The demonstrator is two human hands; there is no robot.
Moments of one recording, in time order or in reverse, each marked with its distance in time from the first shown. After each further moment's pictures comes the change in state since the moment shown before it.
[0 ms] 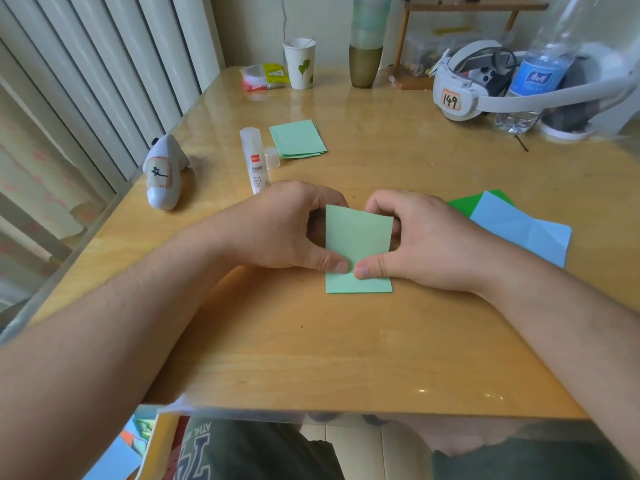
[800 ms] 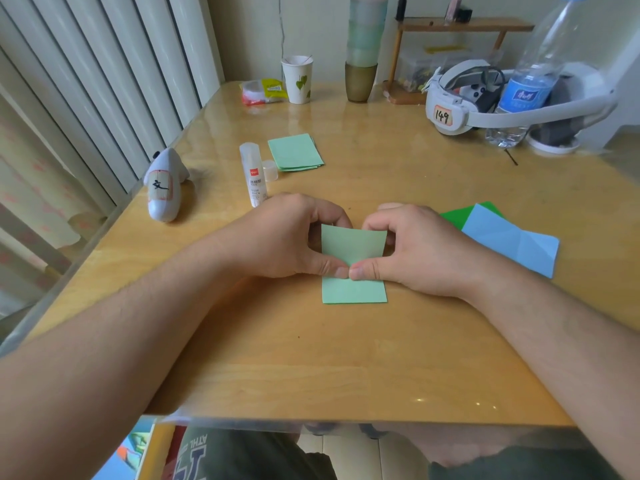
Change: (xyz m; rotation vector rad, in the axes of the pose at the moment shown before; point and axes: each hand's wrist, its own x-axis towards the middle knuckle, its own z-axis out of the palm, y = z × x) left_hand 0.006 -0.005 0.007 -0.036 0.040 0.030; right_hand 0.008 0.007 0.001 -0.044 0.043 -0.053
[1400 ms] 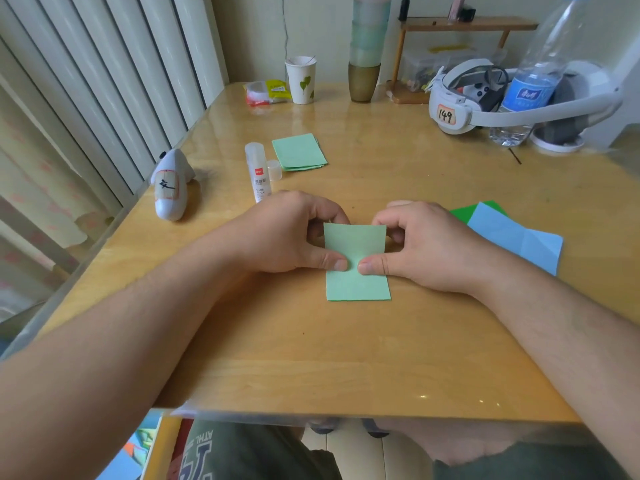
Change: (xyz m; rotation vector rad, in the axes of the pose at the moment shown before) left_hand 0.001 -0.008 -0.003 0.052 0.022 -0.009; right_hand -0.002 0.002 -0.003 -0.016 0.024 -0.010
